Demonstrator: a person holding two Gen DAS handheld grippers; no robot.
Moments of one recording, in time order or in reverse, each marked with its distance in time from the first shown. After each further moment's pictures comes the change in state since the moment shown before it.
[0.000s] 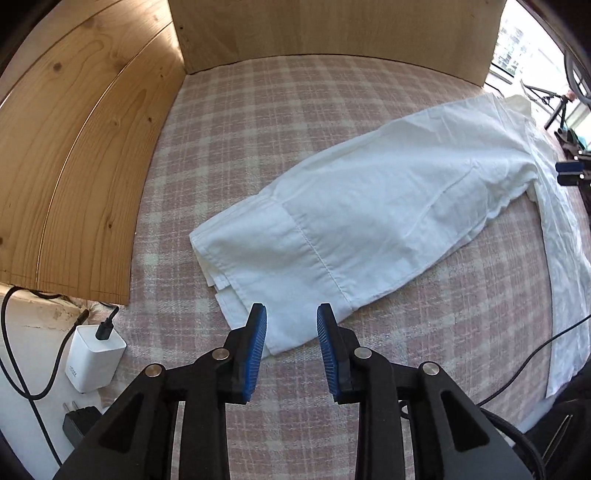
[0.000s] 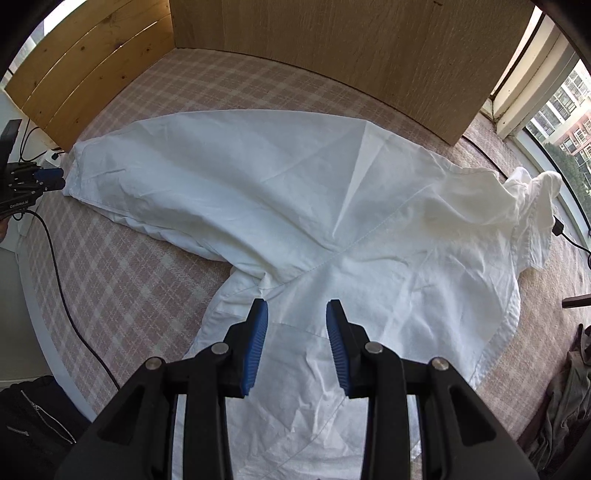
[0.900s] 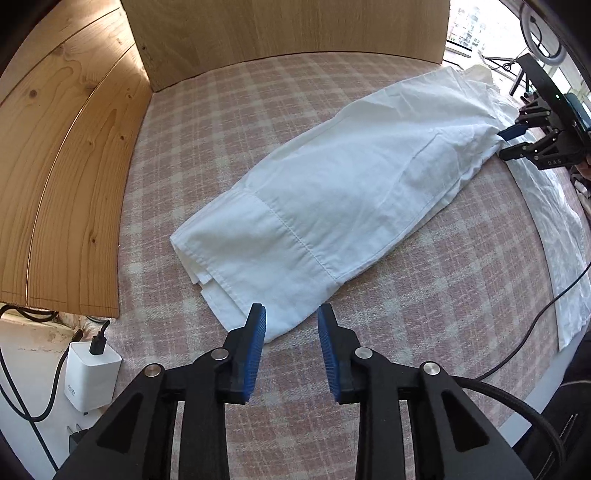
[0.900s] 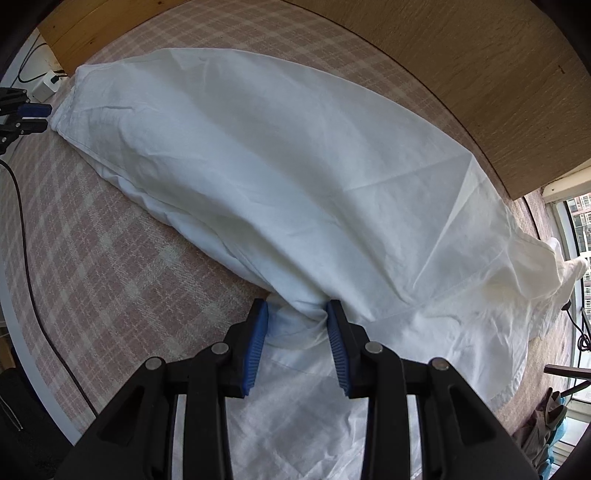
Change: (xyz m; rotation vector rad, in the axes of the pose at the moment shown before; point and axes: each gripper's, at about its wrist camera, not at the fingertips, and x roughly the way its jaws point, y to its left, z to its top) left arm 0.007 -0.025 -0.006 0.145 -0.028 -0.055; right arm 0.059 0.059 0.032 -0.226 0.119 -0.092
